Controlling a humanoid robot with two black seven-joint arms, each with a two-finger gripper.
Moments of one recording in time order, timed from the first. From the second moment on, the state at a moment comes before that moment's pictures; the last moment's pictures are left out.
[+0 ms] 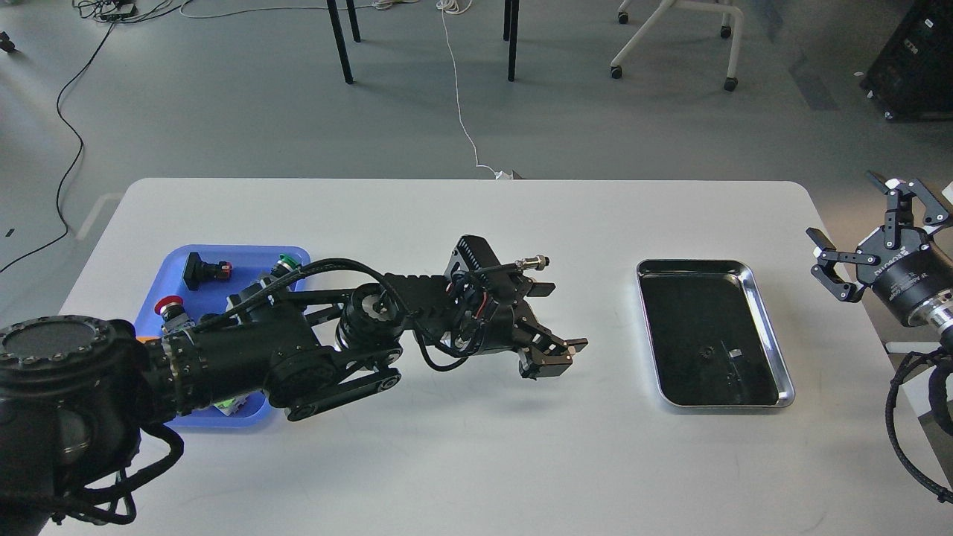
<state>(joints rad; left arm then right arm) -0.97 0.05 -0.04 -0.93 1.99 -0.02 -0.22 0.56 -0.81 0.37 0.89 0.19 0.49 0.49</state>
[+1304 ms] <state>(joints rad) -0.91 0.06 0.01 -0.84 1.97 0.06 -0.27 0.57 -0.81 0.38 0.91 0.18 0.49 0.49</state>
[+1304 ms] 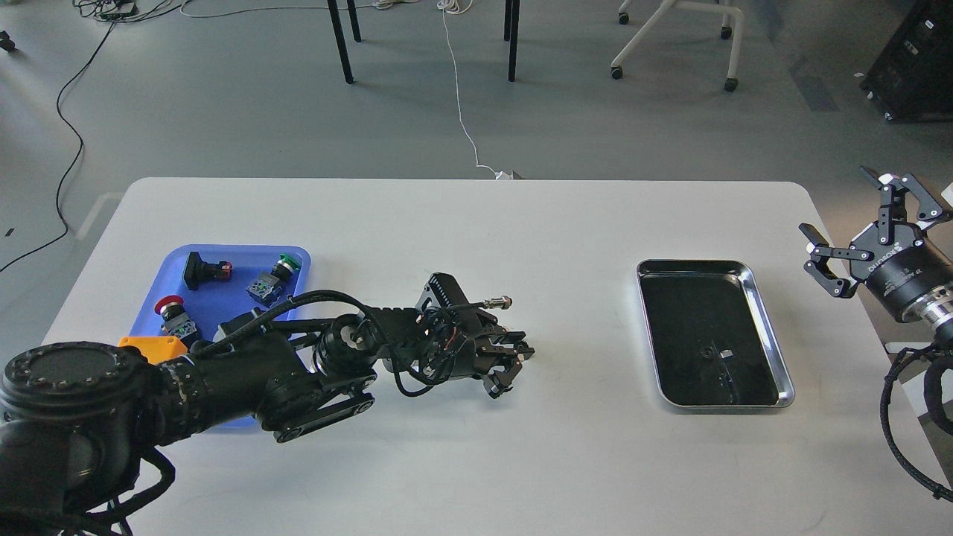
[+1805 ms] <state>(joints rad) -0.91 0.71 -0.08 -1.08 1.66 0.12 -0.39 0.57 -0.84 0.38 0.91 0.18 0.49 0.49</state>
